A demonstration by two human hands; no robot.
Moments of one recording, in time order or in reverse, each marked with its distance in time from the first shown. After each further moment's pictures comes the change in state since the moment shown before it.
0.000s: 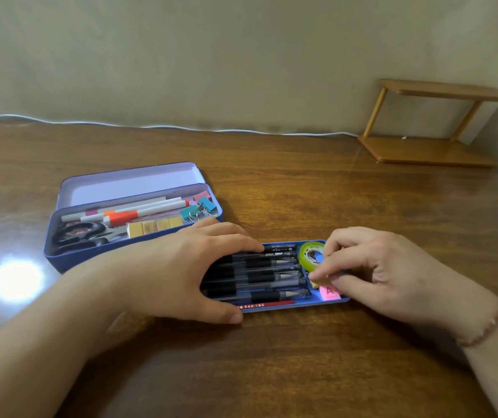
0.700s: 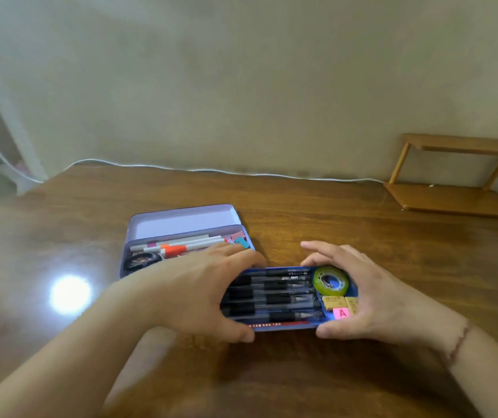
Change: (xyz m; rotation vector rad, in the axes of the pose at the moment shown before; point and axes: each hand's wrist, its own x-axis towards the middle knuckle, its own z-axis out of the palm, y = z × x) left_hand -0.025 0.024 -0.036 0.159 0.057 -0.197; right_hand 0.028 -0.023 -0.012 0.178 -0.138 0.032
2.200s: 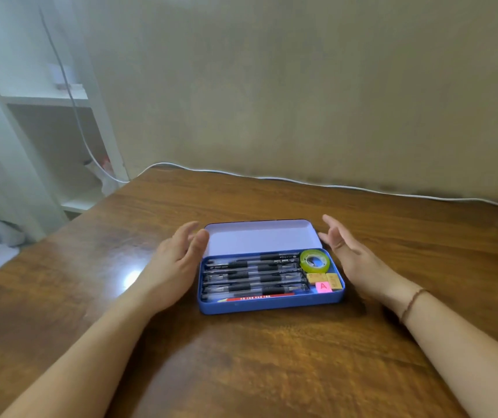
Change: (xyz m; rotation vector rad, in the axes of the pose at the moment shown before) left_hand -0.059 -0.147 0.022 -0.573 0.542 -0.712; right_hand 0.181 -0.014 0.048 0.396 0.107 0.107
